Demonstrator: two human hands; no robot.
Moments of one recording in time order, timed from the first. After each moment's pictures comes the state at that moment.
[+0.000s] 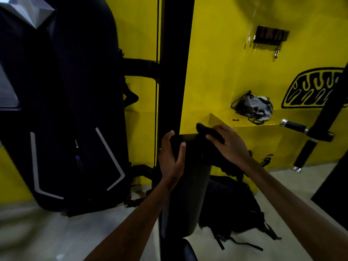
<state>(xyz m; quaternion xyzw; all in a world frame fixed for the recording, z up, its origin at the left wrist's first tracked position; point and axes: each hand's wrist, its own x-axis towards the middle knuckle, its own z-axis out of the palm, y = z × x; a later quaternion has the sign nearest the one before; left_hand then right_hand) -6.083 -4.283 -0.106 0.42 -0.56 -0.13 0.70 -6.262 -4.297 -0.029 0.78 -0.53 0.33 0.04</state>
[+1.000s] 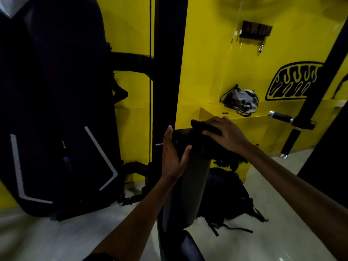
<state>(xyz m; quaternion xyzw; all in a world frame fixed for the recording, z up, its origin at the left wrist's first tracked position) -6.069 -4.281 -0.117 0.36 -0.64 -0.16 0.65 -6.252 -4.287 -0.013 0.82 -0.50 0.27 0.07</state>
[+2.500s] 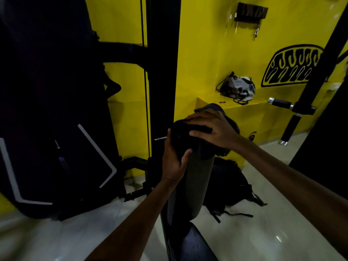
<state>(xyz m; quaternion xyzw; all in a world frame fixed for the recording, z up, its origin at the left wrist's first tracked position) -6.059 -4.285 -0.141 0.36 -0.65 -0.19 0.64 -6.217 -4.294 -0.020 0.87 -0.37 0.32 0.06</state>
